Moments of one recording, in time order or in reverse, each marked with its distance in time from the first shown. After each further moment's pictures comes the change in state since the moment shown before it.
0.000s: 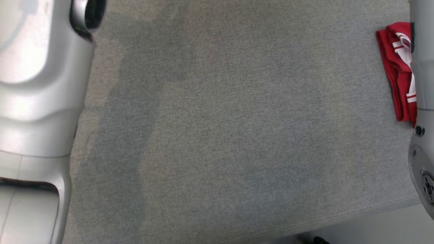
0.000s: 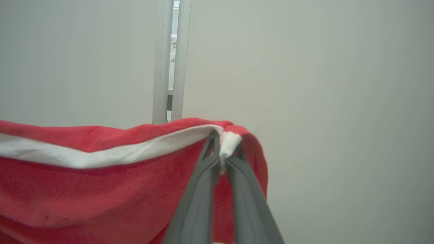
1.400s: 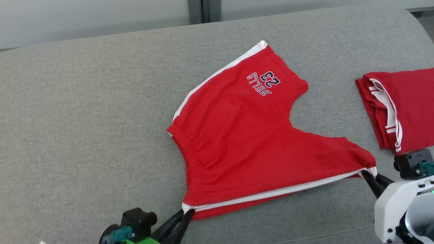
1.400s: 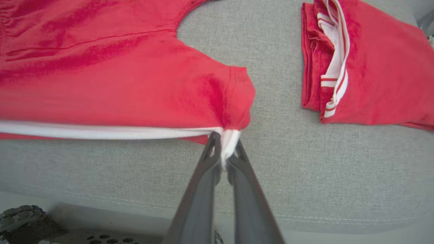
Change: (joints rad) left arm 1.202 0.328 -0.391 -0.527 -0.272 0.170 0.222; right arm 1.476 -0.161 -0.102 -0.960 0.122 0.001 0.989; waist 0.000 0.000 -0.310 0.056
